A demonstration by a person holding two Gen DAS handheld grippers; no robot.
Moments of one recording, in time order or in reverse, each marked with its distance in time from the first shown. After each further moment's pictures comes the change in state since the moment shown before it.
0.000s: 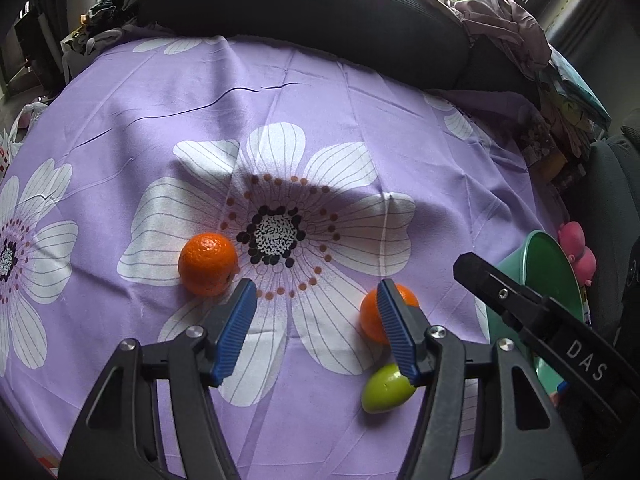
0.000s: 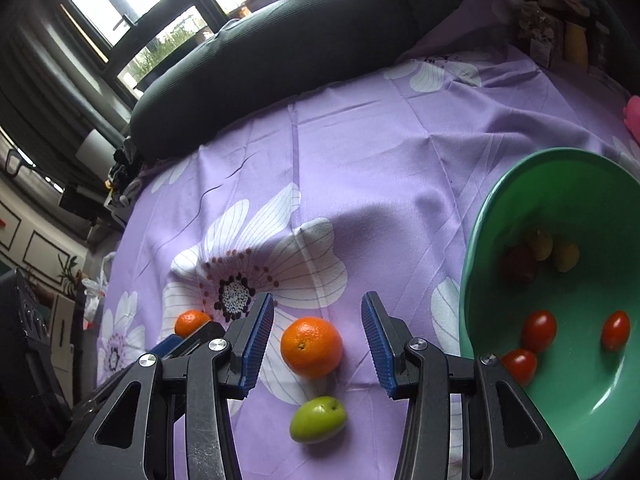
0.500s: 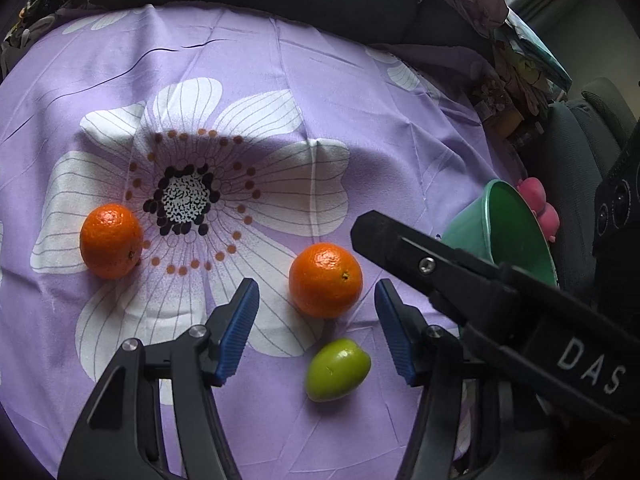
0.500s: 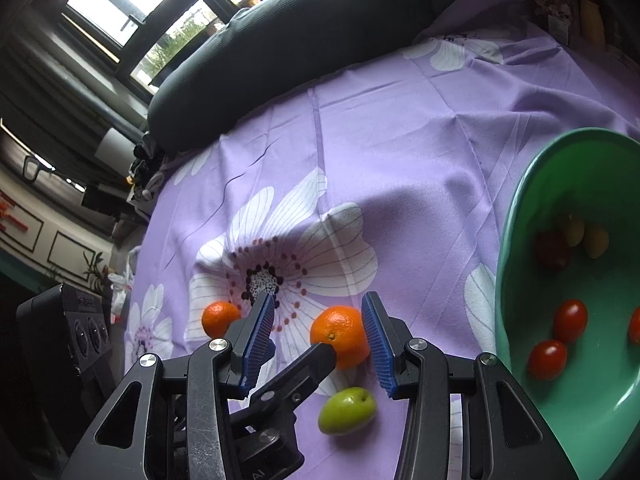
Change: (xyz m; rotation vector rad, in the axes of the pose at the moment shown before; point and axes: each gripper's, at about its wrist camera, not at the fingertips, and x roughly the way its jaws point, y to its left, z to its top) left arm 0.029 -0.021 -0.013 0.071 0.127 -0.183; right arm 0.016 0.005 -0.003 0.018 0.104 0.064
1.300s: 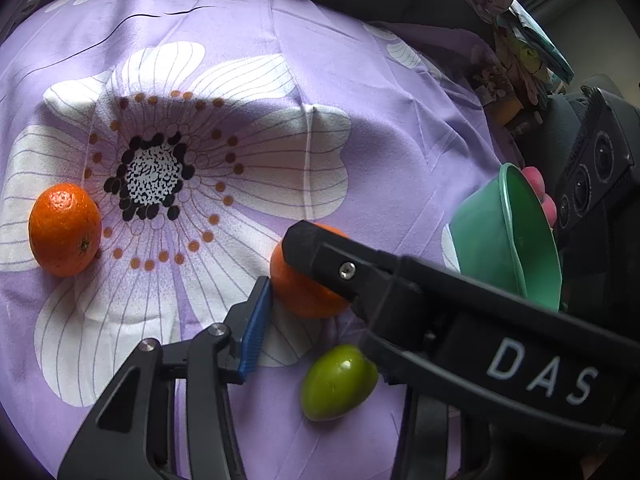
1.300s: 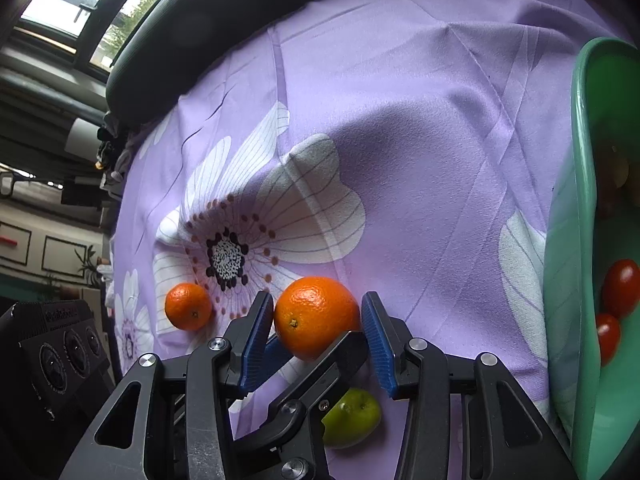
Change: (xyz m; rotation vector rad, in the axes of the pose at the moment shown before) left arm 0.024 0.005 -0.001 -0.006 0.053 -0.044; right arm 0.043 -0.016 -0.004 0.097 0.157 0.016
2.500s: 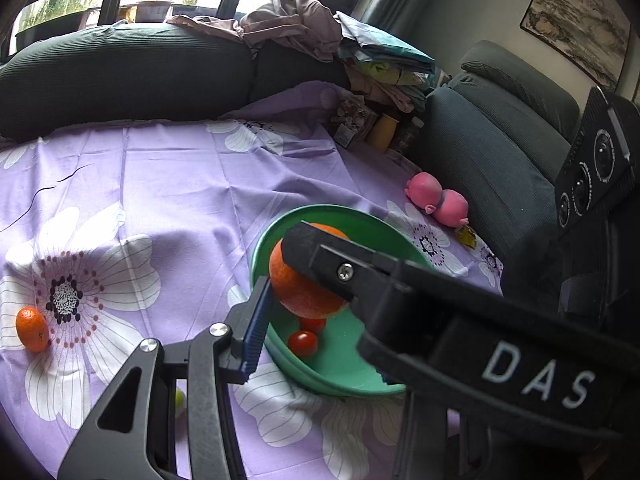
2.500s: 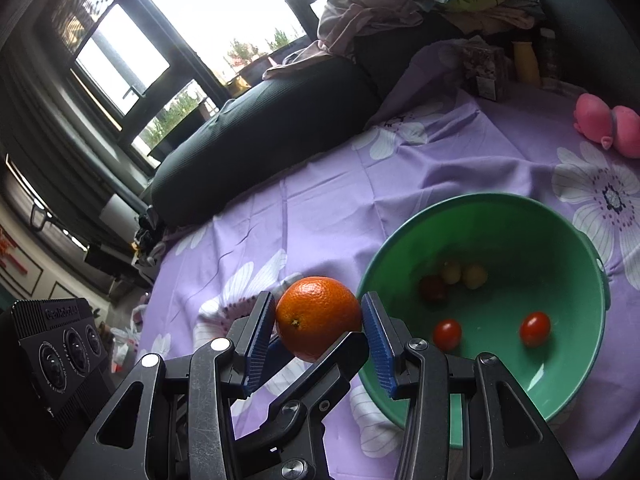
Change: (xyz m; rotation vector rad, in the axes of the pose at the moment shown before) left arm -0.049 -0.143 -0.027 0.354 -0.279 -0.164; right arm -0.160 -0.036 -0.030 -0.036 -0.471 -0.008
